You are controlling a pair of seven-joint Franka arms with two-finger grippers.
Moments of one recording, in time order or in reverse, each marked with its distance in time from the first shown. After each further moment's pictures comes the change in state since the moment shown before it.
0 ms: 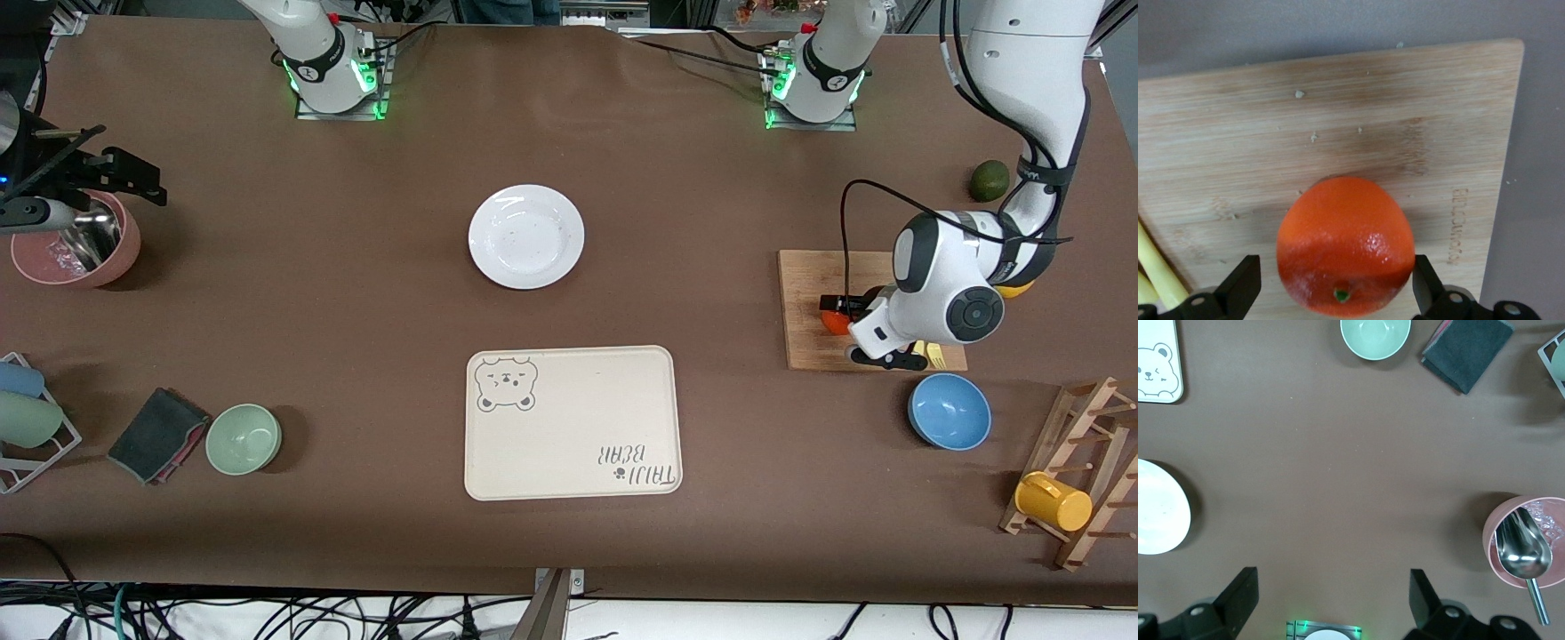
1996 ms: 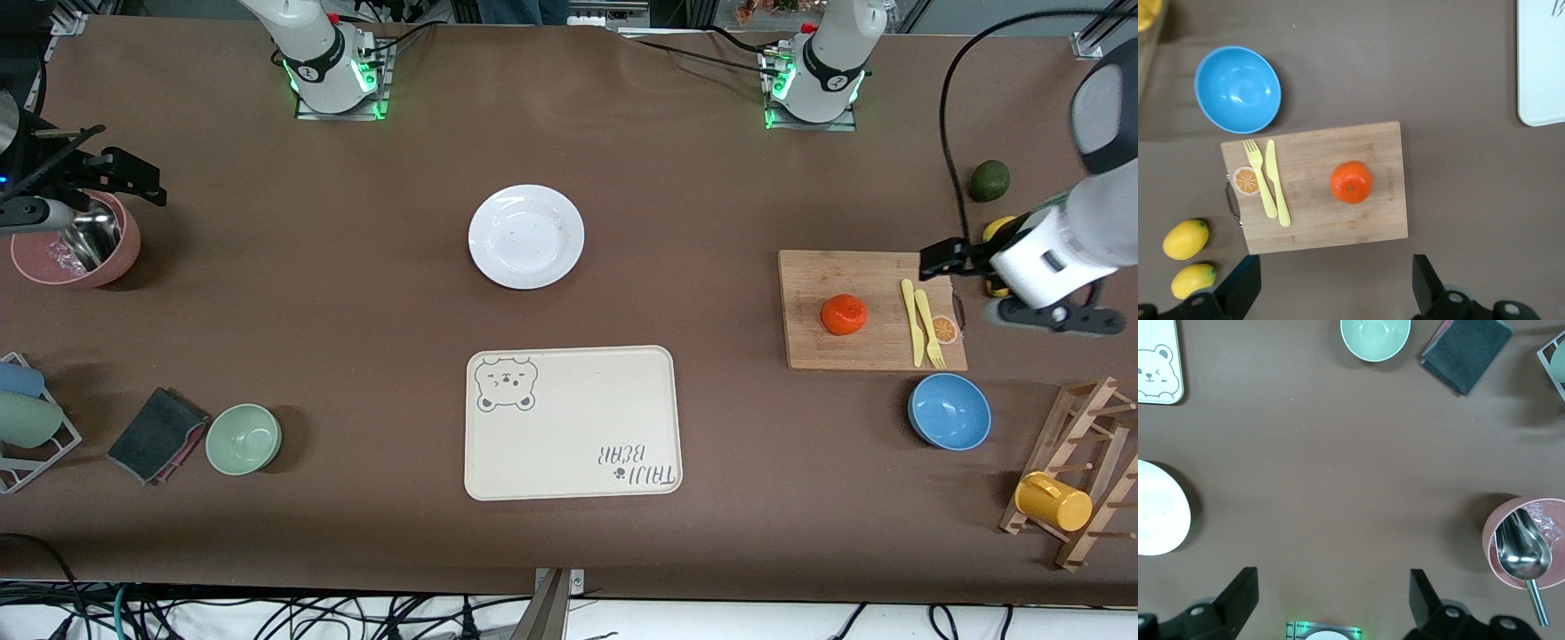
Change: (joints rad) left arm -0.022 -0.243 -0.003 0.420 0.001 -0.497 0.003; right arm 0.000 0.000 0.001 0.000 0.000 0.003 0.000
